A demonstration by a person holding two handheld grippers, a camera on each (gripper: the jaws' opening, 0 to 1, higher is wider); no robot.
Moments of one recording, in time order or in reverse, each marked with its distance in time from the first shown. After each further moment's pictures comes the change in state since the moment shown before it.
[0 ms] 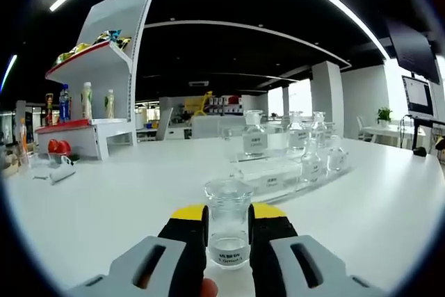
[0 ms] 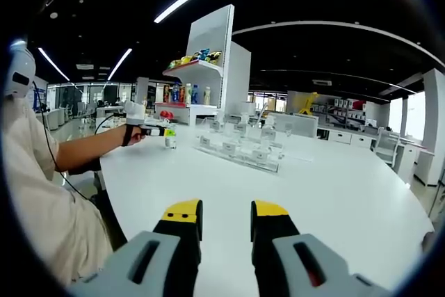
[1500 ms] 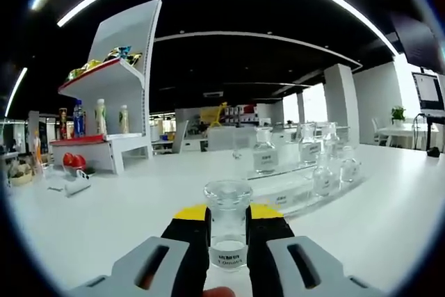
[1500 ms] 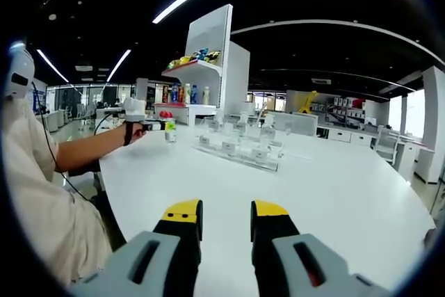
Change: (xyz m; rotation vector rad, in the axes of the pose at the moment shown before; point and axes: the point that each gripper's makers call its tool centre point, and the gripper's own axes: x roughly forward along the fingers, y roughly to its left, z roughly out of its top) left arm 0.000 0.003 0.030 0.024 -0.068 0.103; right arm 0.003 -0.014 -0.008 0.013 0.000 -0.002
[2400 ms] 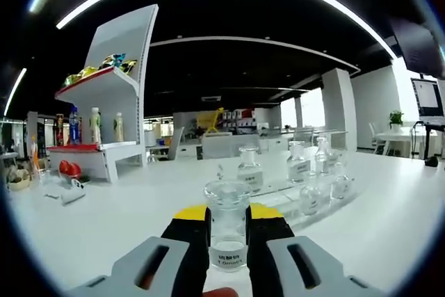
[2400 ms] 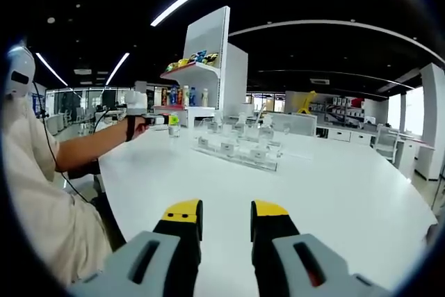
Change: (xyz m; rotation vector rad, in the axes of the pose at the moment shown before) left arm 0.006 -0.030 0.029 -0.002 -0.017 -0.020; right arm -0.003 -0.004 -0.004 0.014 -0.011 -0.005
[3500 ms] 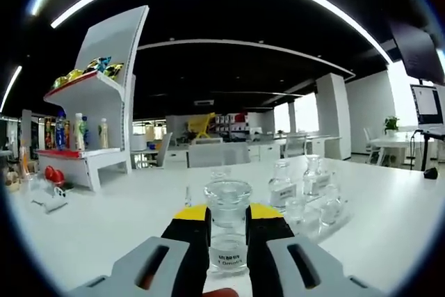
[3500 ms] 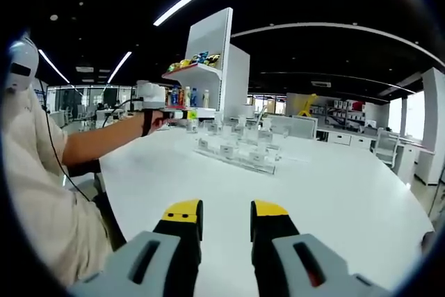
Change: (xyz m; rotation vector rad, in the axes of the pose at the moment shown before) left arm 0.052 -0.046 0.030 -0.017 -0.029 -0.043; right arm -0.004 0.011 0.014 -0.021 -0.006 0.004
